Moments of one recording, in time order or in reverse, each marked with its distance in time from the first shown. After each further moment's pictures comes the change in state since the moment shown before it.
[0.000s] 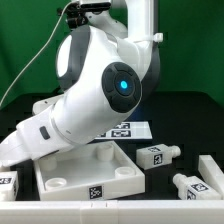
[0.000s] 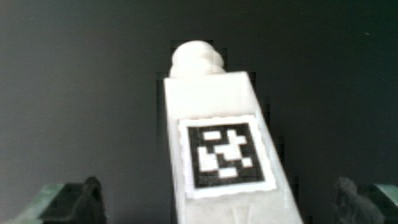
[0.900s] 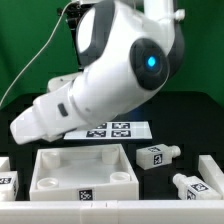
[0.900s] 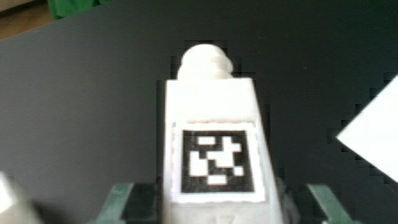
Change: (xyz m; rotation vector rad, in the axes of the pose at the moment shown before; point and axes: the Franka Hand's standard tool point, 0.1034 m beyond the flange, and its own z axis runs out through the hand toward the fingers) arm -0.022 -0.015 -0.062 -0.009 -0.040 0.002
